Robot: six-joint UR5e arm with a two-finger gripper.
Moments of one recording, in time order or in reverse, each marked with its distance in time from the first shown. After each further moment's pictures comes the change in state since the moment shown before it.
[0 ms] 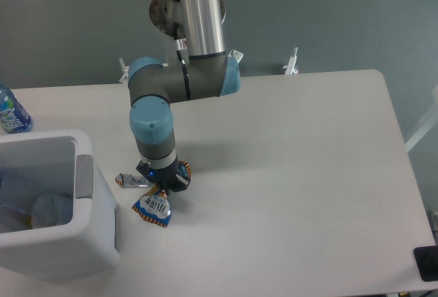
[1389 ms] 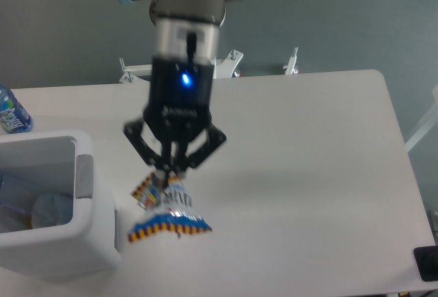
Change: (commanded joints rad) arm 0.124 0.279 0.543 -0.003 -0.445 -0.623
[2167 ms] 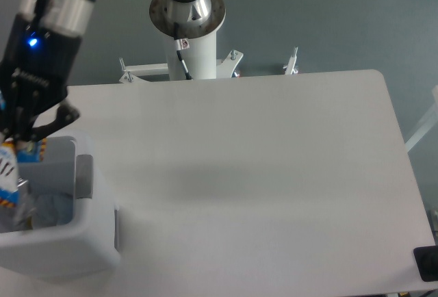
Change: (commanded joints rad) arm -0.258 -0.093 -0.075 -0.002 -0.016 0.074
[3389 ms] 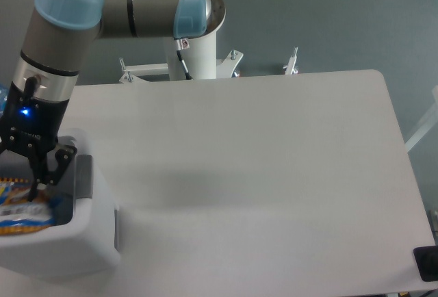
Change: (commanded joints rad) arm 0.006 -0.023 -0.056 0.002 0.052 0.015
